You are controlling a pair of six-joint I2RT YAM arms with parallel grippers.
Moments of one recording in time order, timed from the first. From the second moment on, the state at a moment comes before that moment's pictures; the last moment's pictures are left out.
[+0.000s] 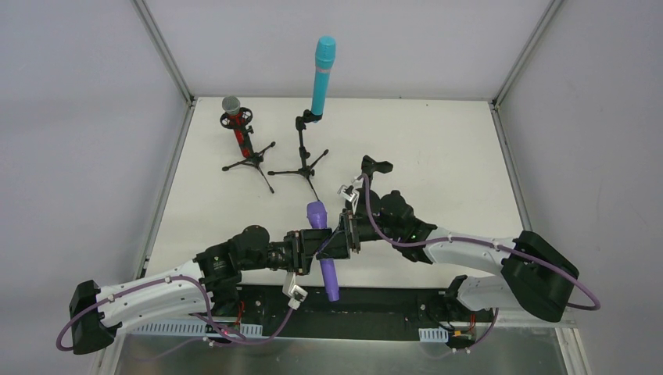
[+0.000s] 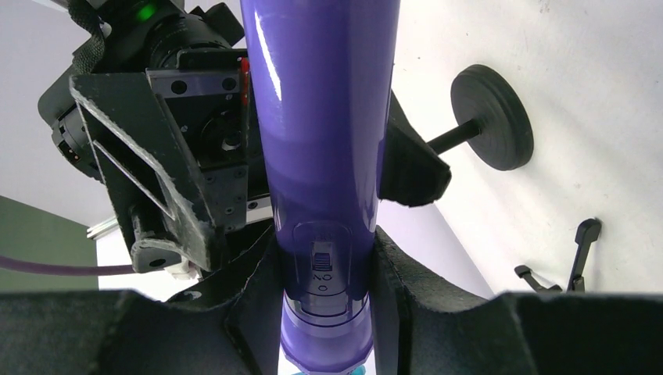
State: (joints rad) left arm -1.09 0.58 0.33 -0.03 0.21 1.99; right arm 0.95 1.28 0.51 0.58 -0.71 0.87
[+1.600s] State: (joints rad) left arm -1.09 0.75 0.39 0.05 0.15 1.78; right arm 0.99 0.79 0.52 0.05 -0.13 0.77
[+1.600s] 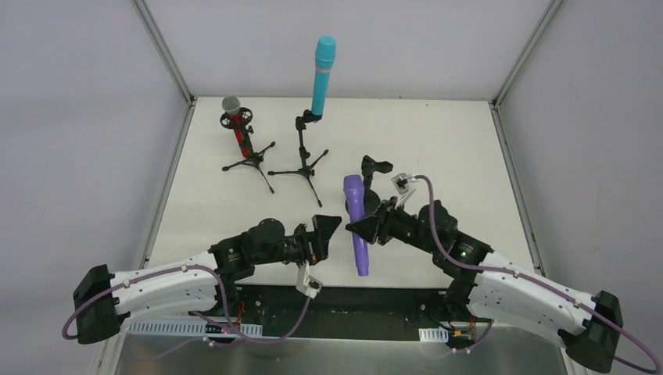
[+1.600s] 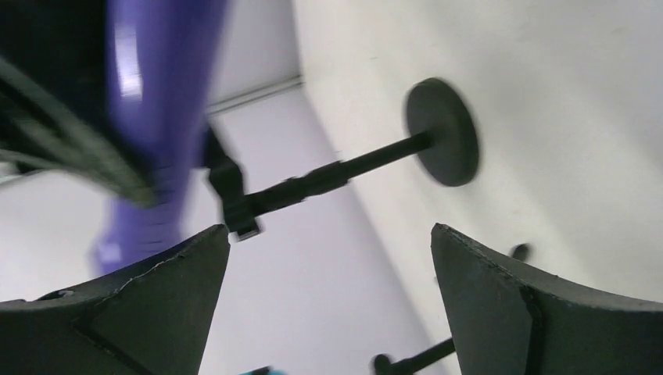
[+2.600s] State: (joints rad) left arm -1.02 1.26 0.84 0.06 -0.08 0.27; right arm 0.98 0.52 0.62 -0.27 0.18 0.54
